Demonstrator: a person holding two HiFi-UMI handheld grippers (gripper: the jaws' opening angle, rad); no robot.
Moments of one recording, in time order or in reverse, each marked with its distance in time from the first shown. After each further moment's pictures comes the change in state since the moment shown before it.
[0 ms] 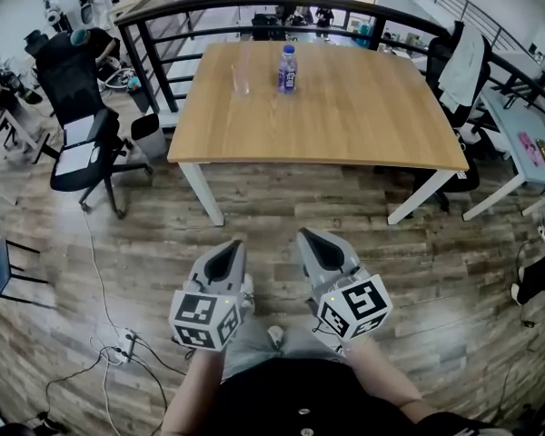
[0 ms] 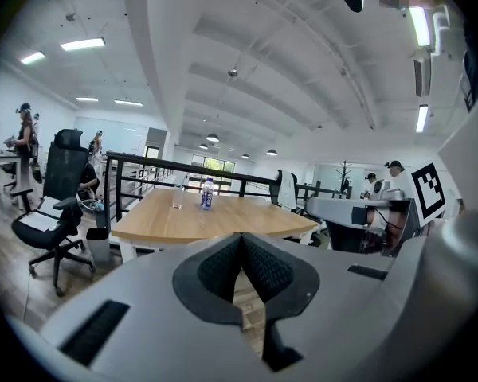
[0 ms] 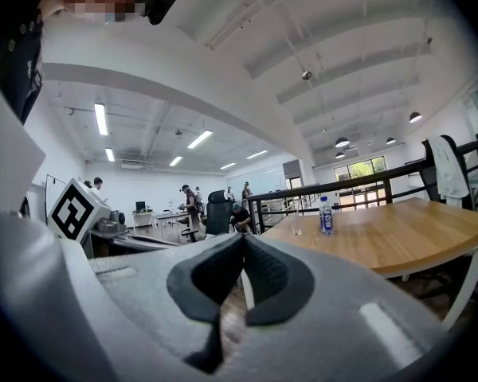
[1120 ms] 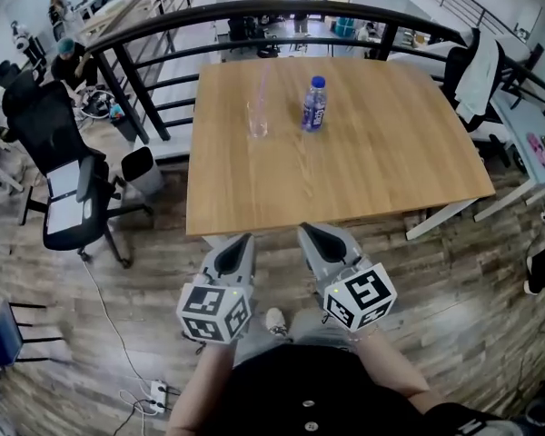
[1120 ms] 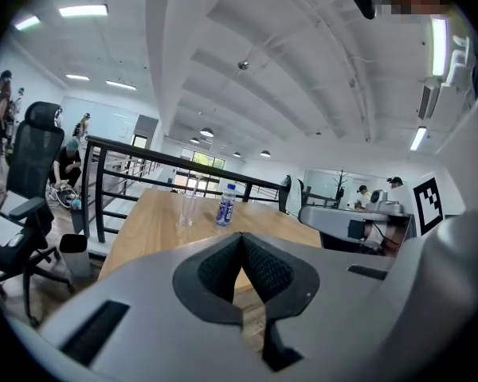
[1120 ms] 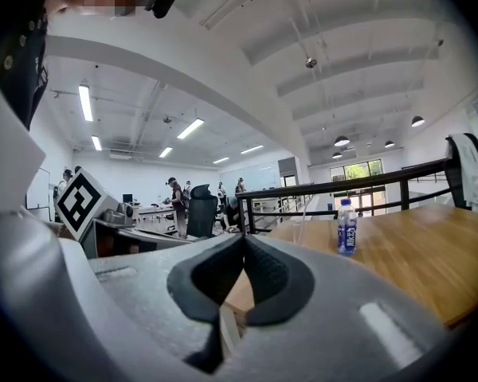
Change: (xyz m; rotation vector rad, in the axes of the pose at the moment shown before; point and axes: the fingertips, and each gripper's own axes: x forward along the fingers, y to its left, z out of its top) left arm 0.192 0.237 0.093 -0.054 0.019 -0.127; right arm 0.305 -0.070 0.021 -0.029 0.028 -0.057
